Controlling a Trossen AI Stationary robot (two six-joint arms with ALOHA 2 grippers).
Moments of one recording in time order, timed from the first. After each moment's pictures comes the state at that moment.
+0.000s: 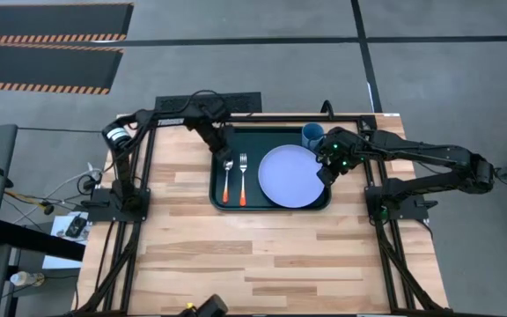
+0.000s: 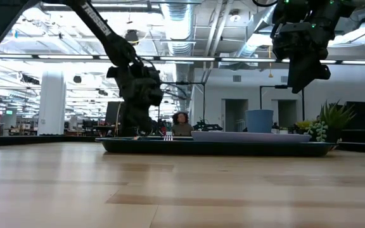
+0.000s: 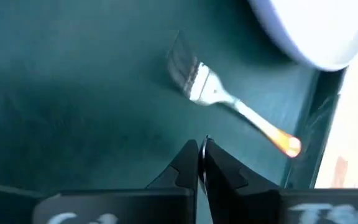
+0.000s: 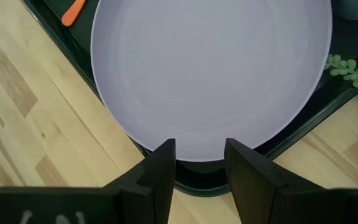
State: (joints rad) left arm 0.70 1.91 1.25 -0.69 0.60 0.10; right arm -0.37 1.07 0.86 -0.88 -0.16 0.50
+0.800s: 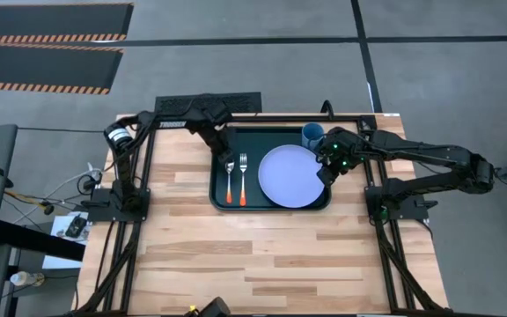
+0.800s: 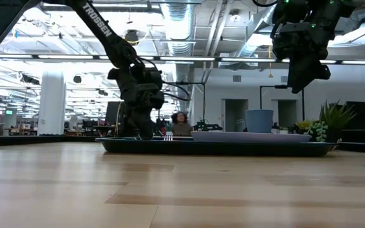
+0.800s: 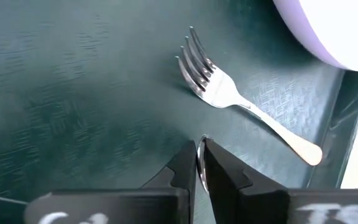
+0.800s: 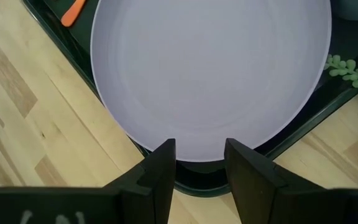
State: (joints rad) left arm 0.67 1.92 1.23 -0.63 0.54 0.07; right arm -0.37 1.07 0.86 -0.88 -0.16 0.50
